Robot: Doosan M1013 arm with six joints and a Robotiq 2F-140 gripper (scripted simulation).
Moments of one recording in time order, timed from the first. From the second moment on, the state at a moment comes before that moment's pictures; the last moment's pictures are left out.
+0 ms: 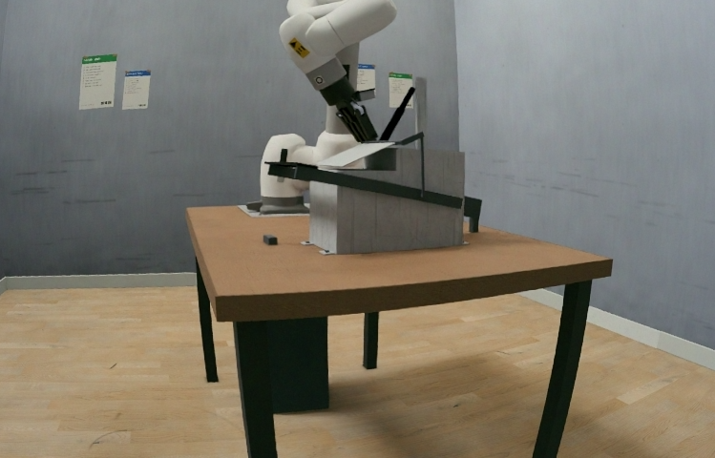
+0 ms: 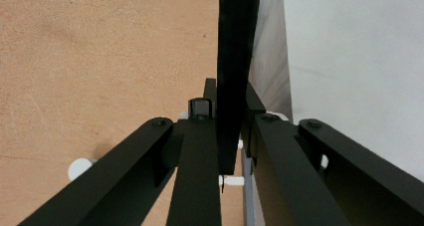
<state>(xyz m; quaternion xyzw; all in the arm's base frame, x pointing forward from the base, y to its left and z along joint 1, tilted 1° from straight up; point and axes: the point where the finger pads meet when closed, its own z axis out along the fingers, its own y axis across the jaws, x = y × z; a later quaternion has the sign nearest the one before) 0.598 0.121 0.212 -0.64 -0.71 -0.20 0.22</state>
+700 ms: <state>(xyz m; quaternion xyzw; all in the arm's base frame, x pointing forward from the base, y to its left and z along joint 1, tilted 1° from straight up) 0.594 0.121 0.212 -0.64 -0.71 -0.20 0.23</state>
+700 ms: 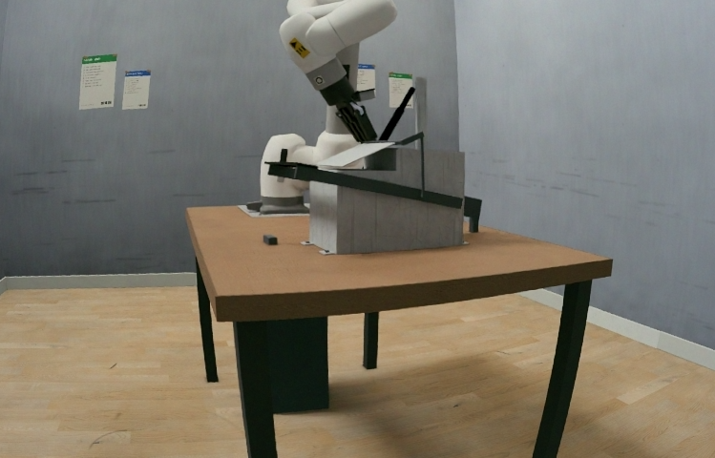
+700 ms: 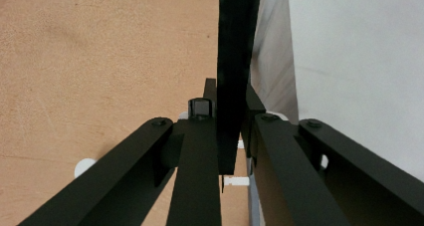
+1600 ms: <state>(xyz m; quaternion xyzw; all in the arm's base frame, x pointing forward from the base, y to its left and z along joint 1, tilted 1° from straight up) 0.590 0.121 0.212 -0.64 -0.71 -0.19 0.24</state>
